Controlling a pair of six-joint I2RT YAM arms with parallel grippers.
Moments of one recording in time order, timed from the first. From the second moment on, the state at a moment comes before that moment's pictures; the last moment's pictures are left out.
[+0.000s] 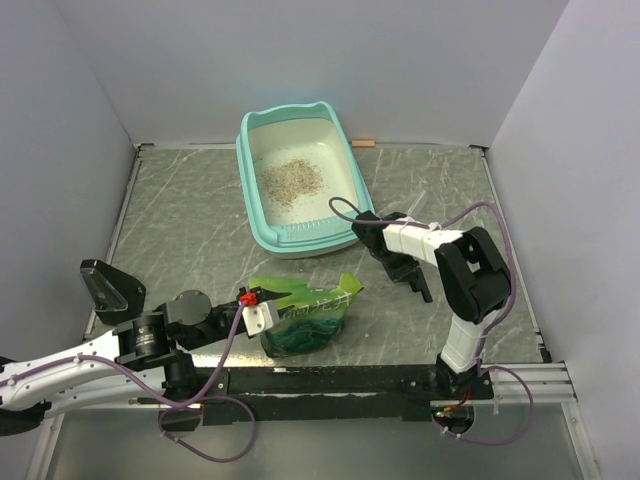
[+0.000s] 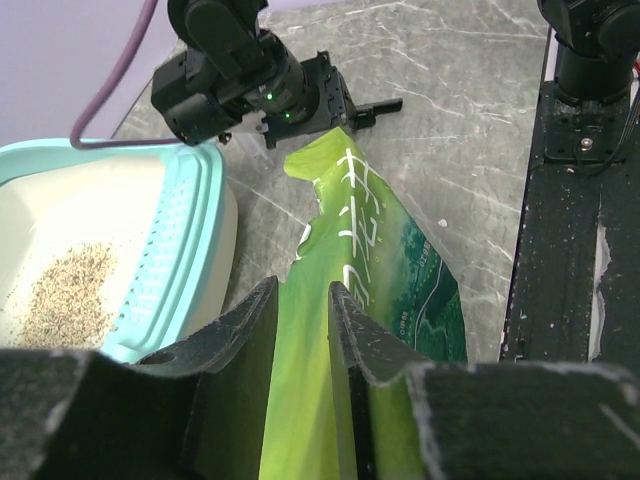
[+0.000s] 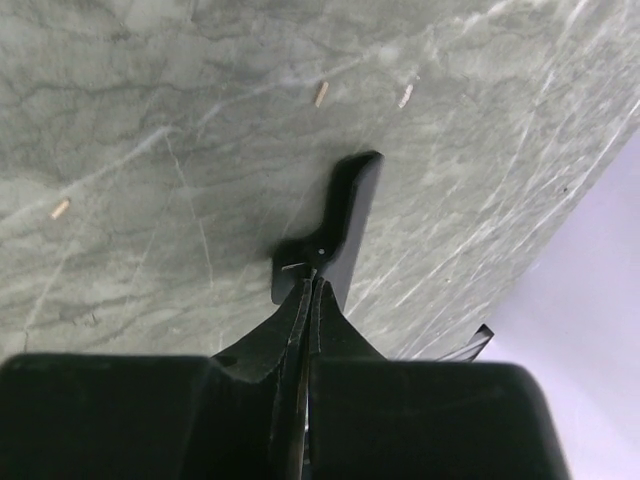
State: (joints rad) left arm -1.25 0.55 0.63 -0.21 -0.09 0.33; right arm 0.52 1.81 1.10 -0.92 0.56 0.20
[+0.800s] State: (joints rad) left arm -1.24 0.64 0.83 -0.23 -0.08 0.19; right arm 0.54 1.05 1.28 -0.91 0.09 0.17
